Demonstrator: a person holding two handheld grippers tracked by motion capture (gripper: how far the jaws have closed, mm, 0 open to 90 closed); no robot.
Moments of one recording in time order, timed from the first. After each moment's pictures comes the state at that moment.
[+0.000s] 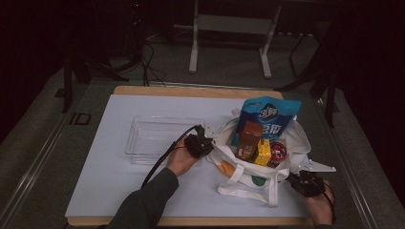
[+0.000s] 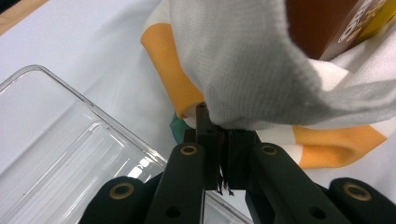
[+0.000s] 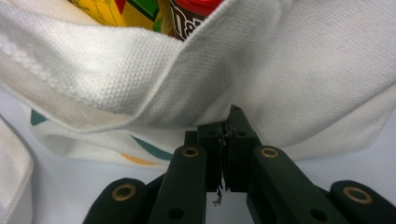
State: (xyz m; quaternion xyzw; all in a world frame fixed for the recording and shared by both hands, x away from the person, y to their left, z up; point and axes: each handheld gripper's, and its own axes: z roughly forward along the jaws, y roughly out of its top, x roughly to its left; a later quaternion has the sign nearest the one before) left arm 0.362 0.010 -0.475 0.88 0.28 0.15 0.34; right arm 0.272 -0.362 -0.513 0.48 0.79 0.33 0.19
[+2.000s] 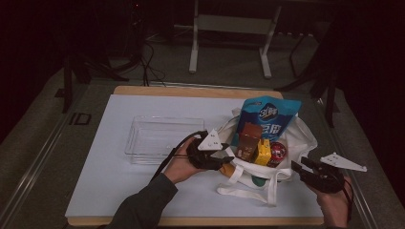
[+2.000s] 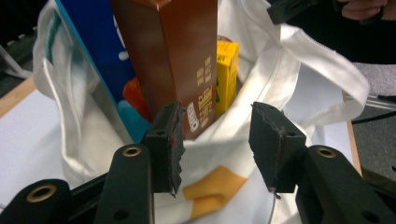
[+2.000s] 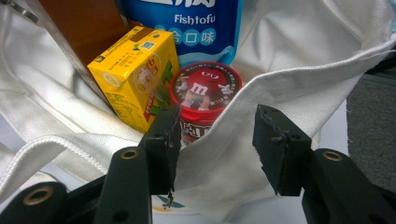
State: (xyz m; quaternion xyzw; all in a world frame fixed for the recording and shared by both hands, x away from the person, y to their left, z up) left arm 0.310 0.005 -0.425 0.86 0.13 0.12 0.48; right arm 0.256 -0.372 -0.448 0.49 0.73 0.41 0.23
